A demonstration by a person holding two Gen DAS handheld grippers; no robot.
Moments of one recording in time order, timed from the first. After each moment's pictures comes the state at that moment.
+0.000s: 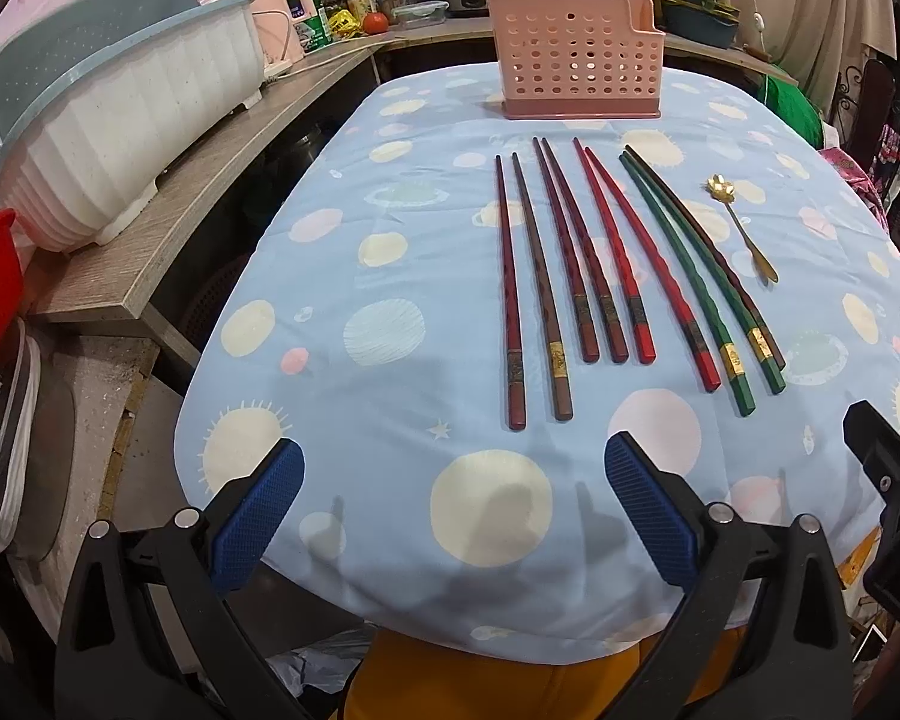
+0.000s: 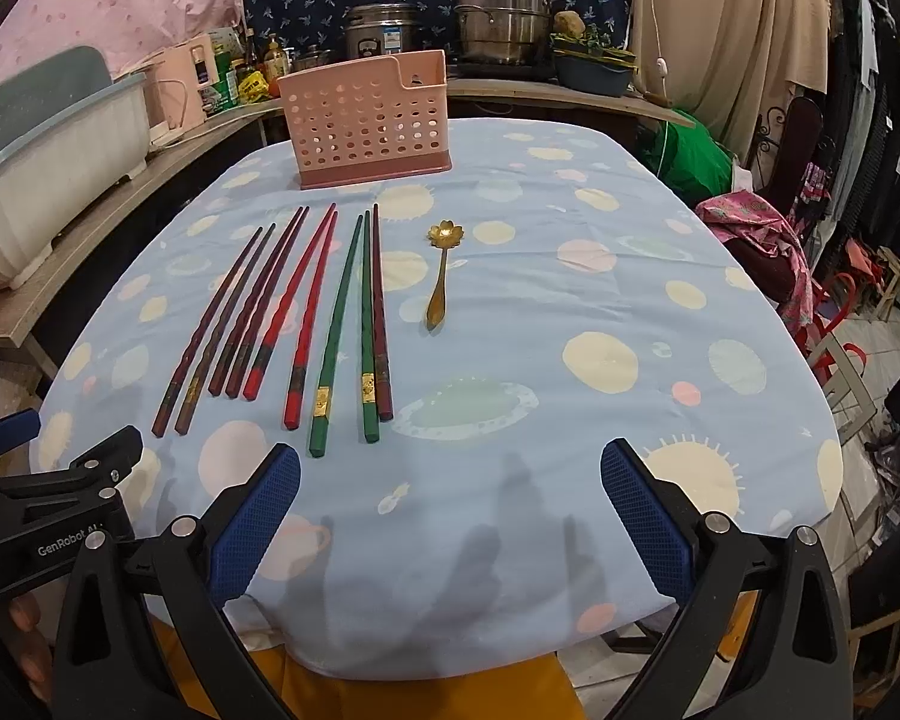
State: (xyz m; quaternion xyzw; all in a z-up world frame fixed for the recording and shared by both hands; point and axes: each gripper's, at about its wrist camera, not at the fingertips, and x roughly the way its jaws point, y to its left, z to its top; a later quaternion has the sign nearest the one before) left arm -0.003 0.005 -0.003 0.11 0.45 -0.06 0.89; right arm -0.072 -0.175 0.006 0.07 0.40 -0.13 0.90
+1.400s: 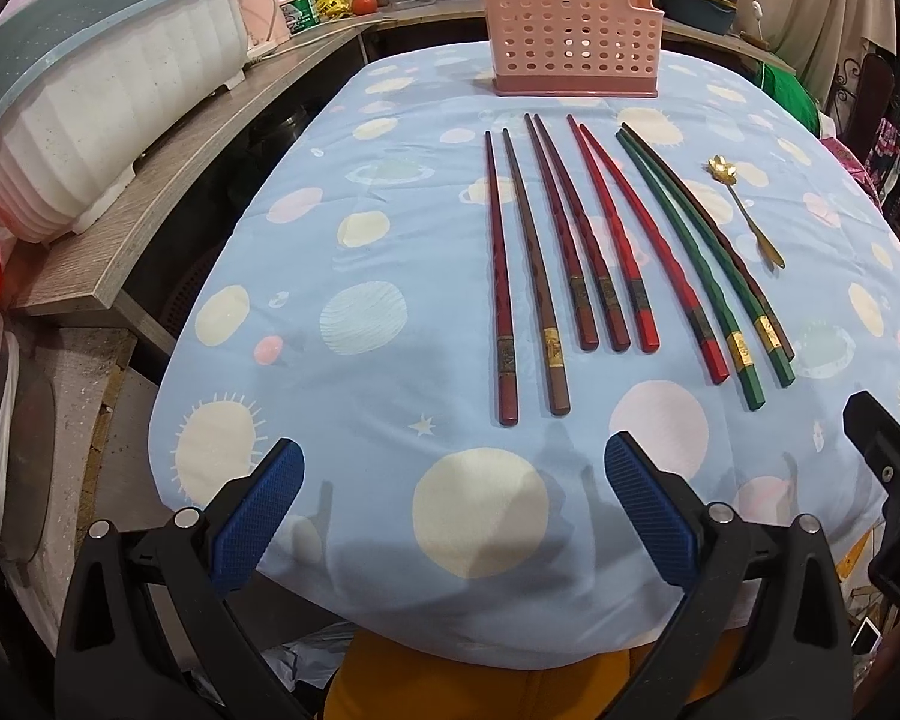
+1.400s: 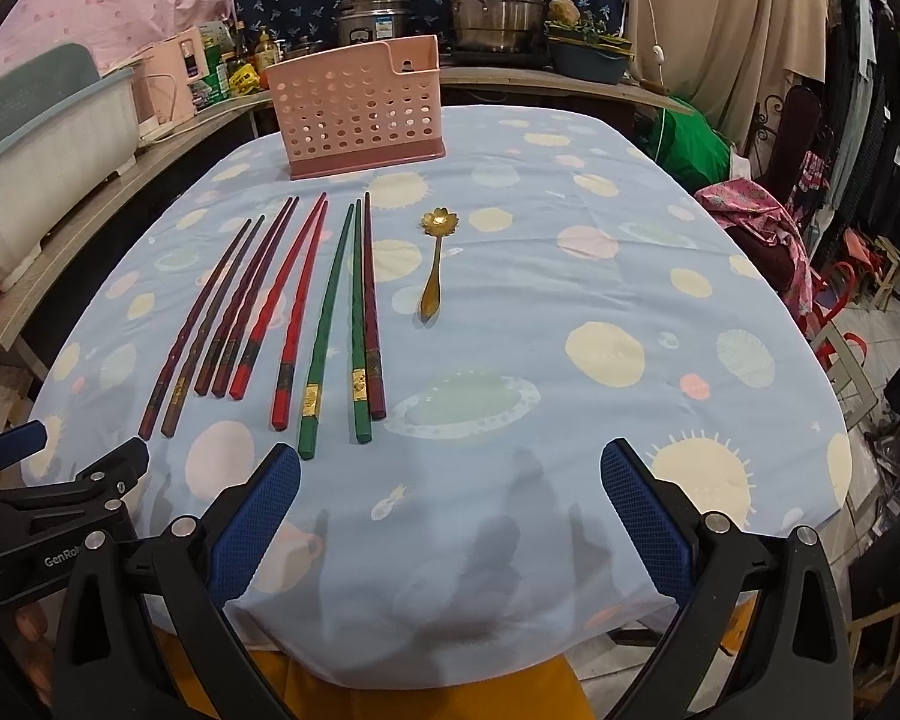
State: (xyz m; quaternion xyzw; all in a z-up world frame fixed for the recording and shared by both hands) left arm 0.006 0.002 -0.016 0.11 0.47 -0.07 0.88; right arm -0.062 -0.176 -0.002 0.08 0.41 -0.14 0.90
